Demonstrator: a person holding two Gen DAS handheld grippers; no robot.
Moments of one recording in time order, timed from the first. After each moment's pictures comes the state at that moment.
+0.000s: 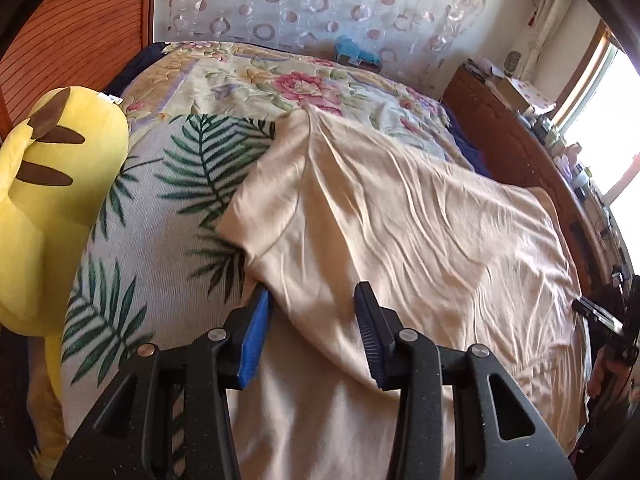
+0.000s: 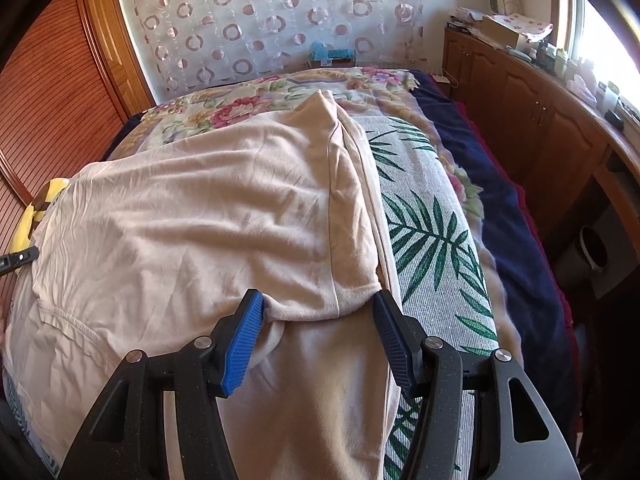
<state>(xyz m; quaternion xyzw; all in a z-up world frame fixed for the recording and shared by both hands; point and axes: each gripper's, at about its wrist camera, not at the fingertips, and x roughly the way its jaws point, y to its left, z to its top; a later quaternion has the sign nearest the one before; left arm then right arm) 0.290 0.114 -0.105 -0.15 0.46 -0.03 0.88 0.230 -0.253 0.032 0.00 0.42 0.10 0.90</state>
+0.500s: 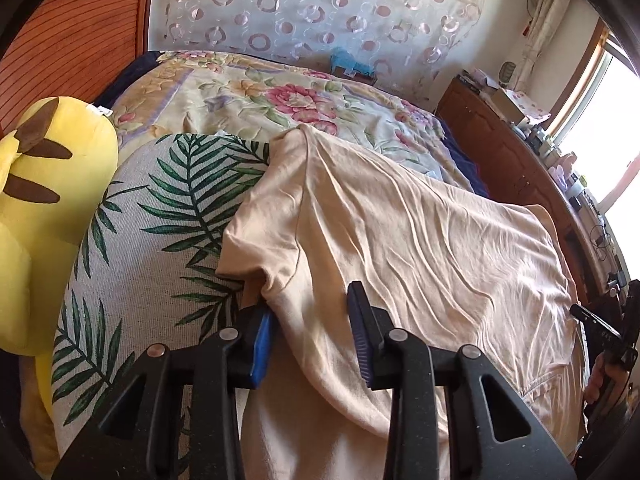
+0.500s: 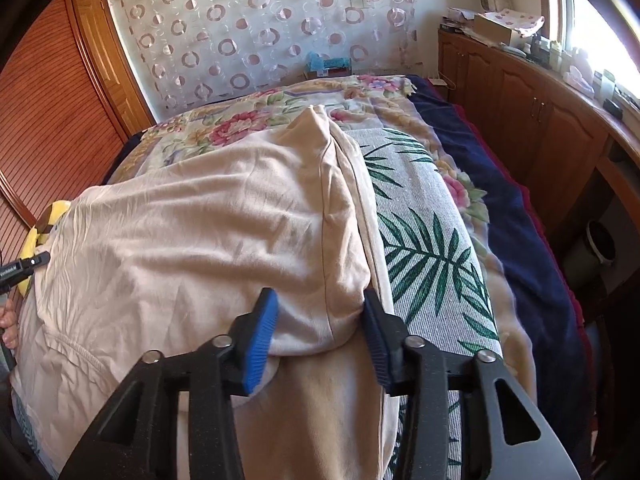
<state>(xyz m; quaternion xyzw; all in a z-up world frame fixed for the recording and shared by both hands) 0.305 0.115 -0.107 -0.15 0.44 -0.03 0.88 0.242 -0.257 0.029 0.03 0.40 0.10 0.91</state>
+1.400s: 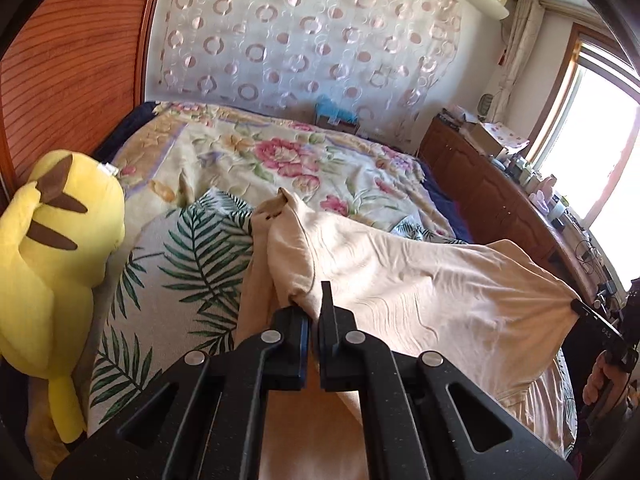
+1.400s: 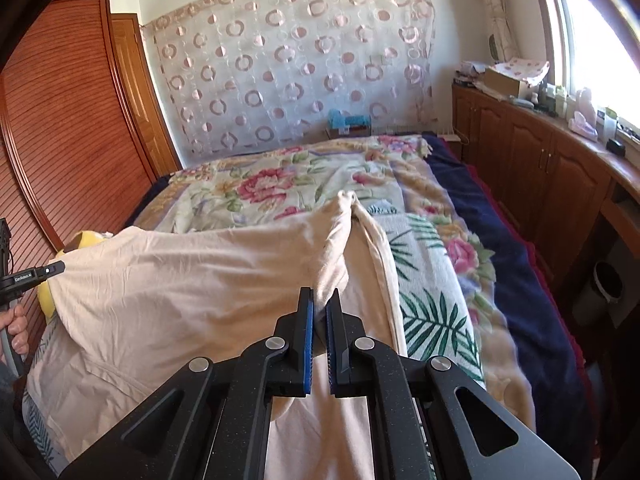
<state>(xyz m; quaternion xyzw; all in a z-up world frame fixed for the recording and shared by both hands) 0.275 0.110 -0.044 -0.14 0.35 -0.04 0.92 0.201 -0.244 0.063 0.03 0.30 0.13 0.95</state>
